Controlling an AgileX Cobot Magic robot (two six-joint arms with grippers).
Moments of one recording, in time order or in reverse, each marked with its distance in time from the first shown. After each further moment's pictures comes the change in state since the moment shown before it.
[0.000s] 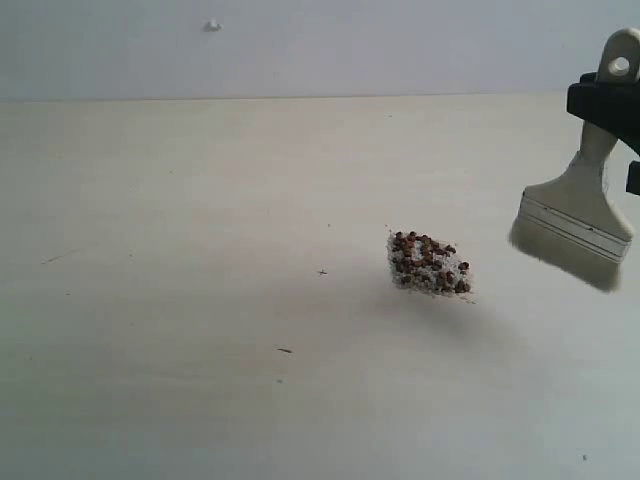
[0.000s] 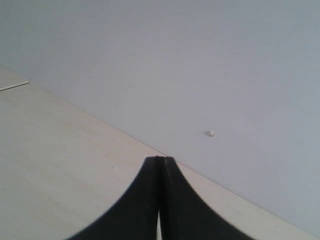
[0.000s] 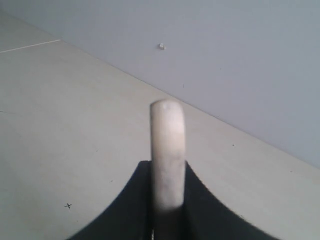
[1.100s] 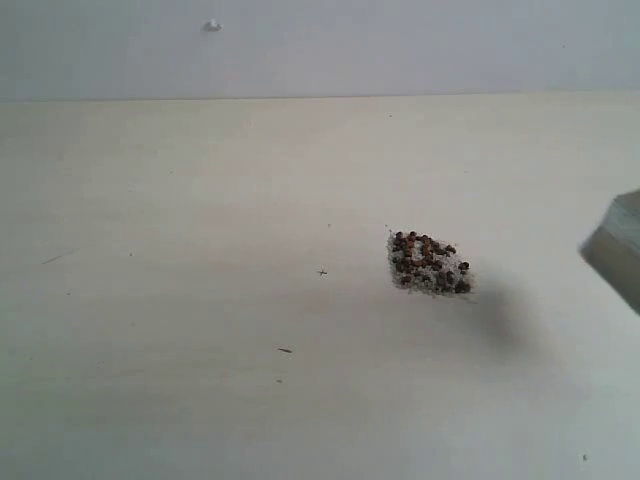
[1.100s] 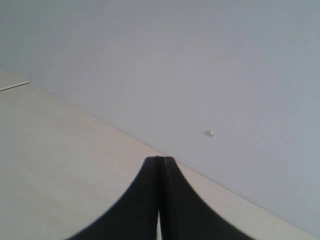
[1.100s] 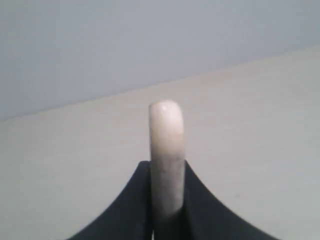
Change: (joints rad) left arm 0.000 0.000 0.000 0.000 0.000 0.000; right arm 0.000 -0.091 -0.013 0.055 0.585 0.607
